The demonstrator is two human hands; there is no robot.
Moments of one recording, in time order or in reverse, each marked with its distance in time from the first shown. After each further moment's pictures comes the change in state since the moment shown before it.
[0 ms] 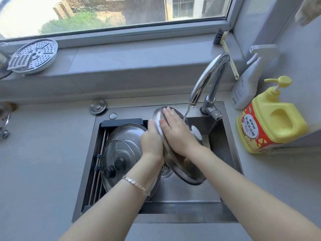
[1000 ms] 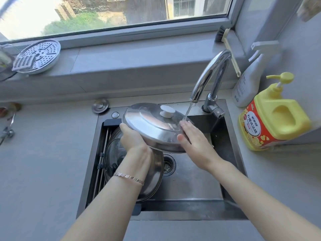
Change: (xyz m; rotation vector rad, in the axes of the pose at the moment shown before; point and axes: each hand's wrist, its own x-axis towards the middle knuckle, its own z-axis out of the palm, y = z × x) left_hand 0.022 0.009 -0.026 -0.342 0.320 -0.124; right_hand -0.045 0.041 -0.012 -0.144 -0.005 -0.016
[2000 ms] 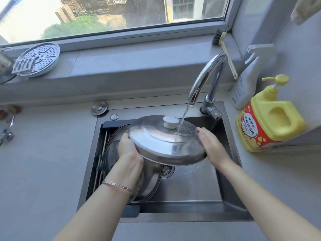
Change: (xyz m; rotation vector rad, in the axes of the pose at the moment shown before) left_hand 0.013 -0.008 -0.015 0.006 -0.212 -0.190; right_hand -0.005 0.042 -0.010 0.367 0.141 0.299
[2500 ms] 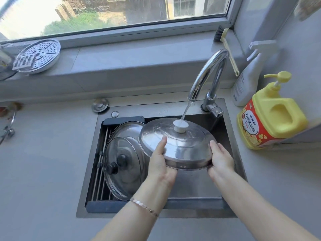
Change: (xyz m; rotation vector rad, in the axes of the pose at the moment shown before) left_hand -0.049 -0.055 0.006 -0.170 -0.282 -0.254; right_hand -0.020 0.006 0.021 1.038 0.521 0.603
